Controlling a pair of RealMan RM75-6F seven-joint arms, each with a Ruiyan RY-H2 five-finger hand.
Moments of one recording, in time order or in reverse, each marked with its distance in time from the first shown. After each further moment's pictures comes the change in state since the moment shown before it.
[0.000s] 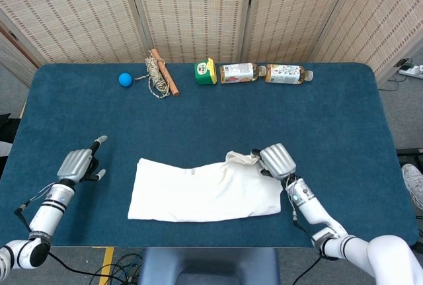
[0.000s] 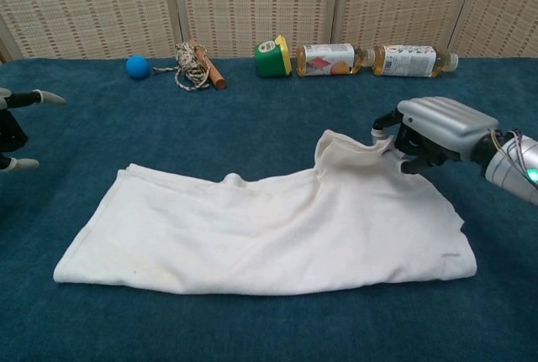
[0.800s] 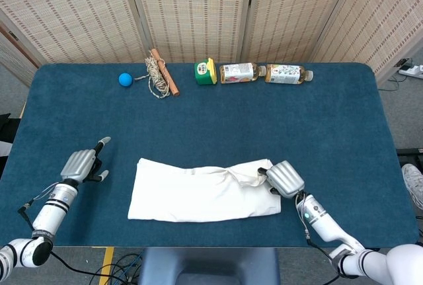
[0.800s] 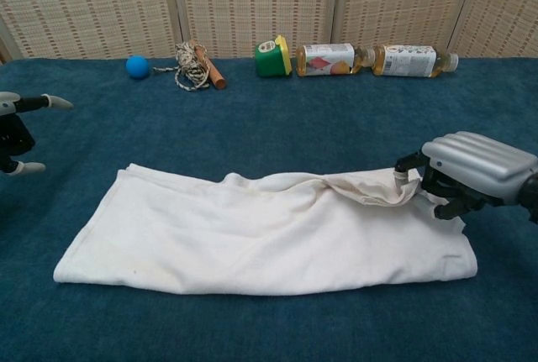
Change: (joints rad) left arm -0.011 -0.010 0.002 0.005 -0.003 -0.019 0.007; right arm -0.087 0.095 -0.095 -0.125 -0.078 0.021 -0.070
